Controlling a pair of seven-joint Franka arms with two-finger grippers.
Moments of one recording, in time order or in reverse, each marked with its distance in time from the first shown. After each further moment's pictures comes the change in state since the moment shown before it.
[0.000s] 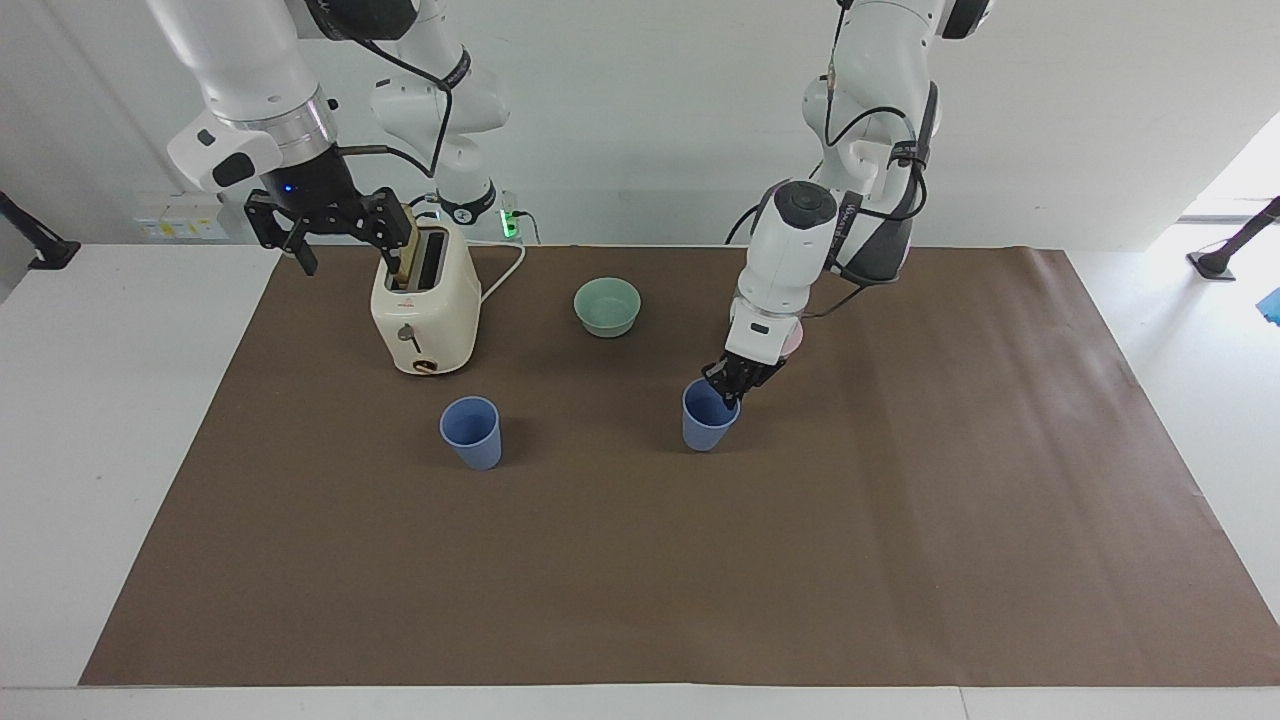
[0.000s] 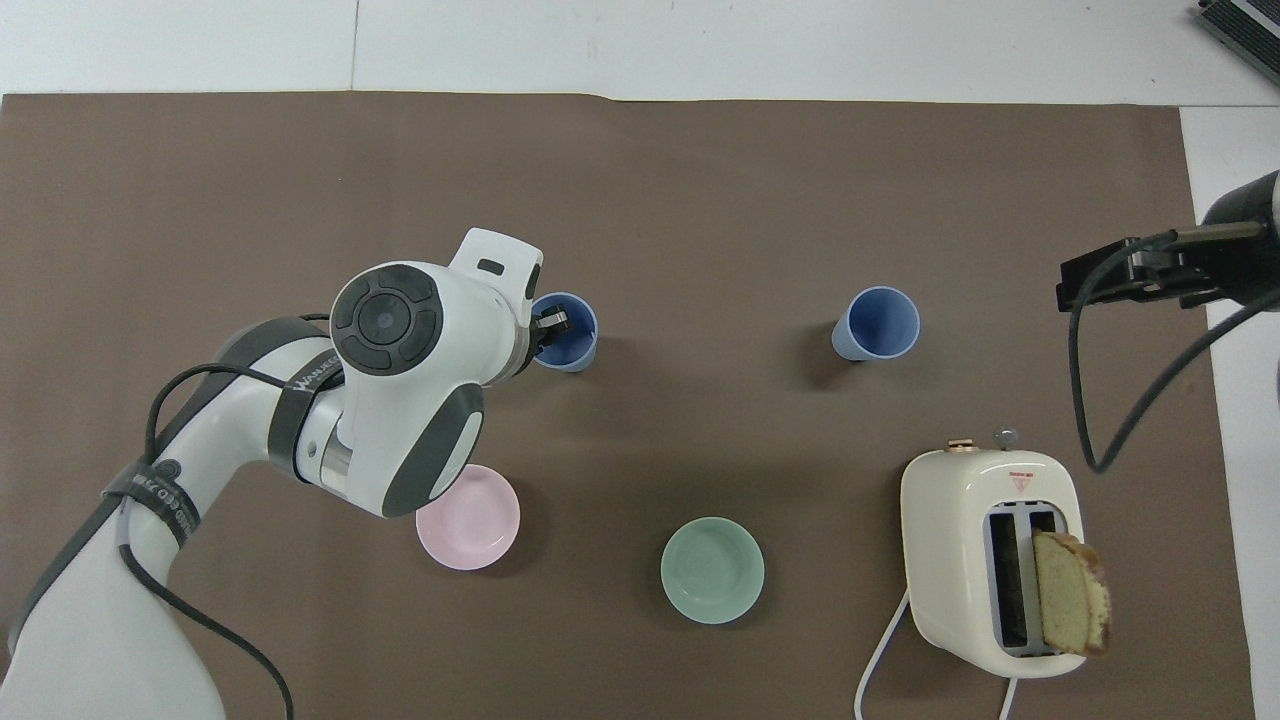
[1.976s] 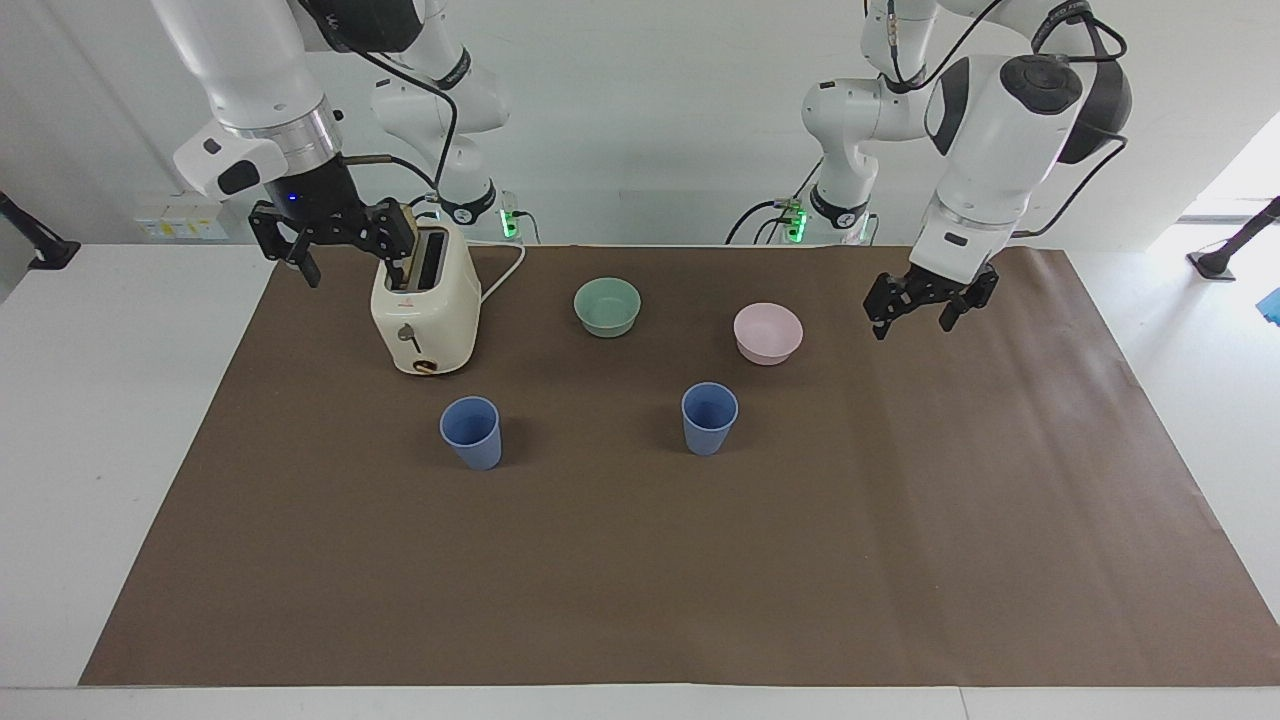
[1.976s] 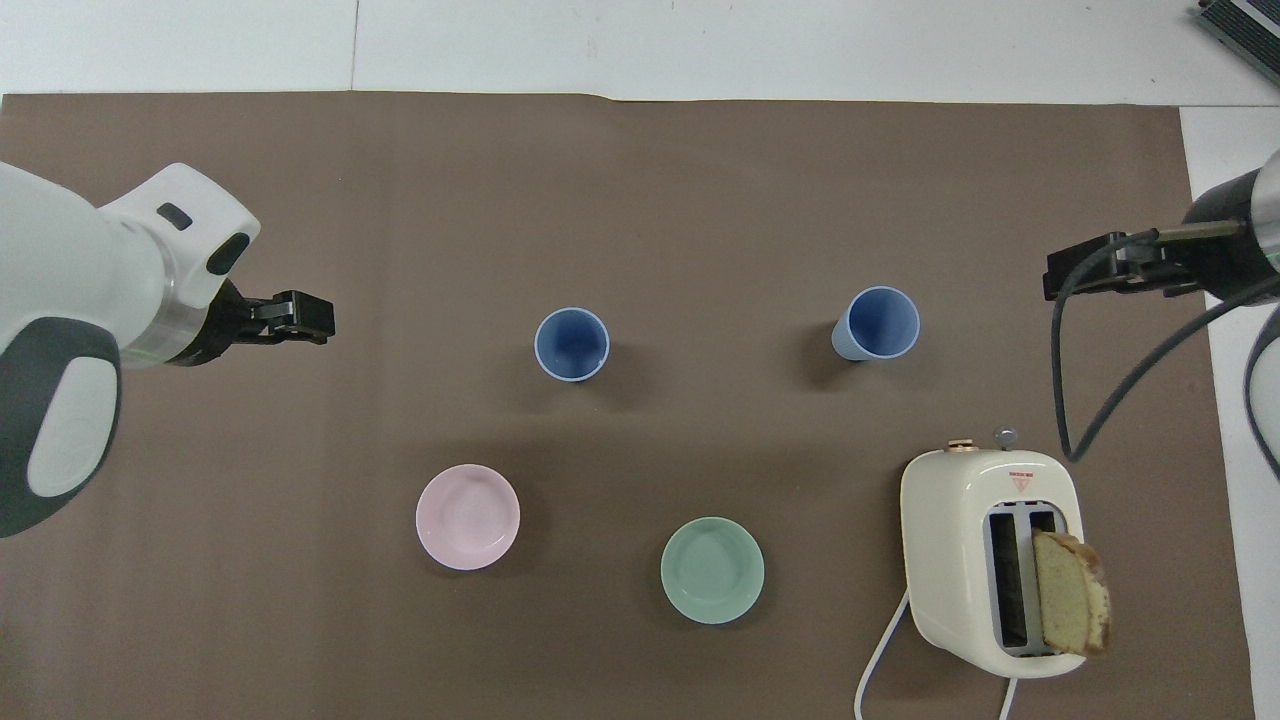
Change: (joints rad) left arm 0.305 -0.277 0.050 0.102 0.011 -0.515 0.664; right arm 0.000 -0.025 0.003 -0.092 0.003 0.115 0.000
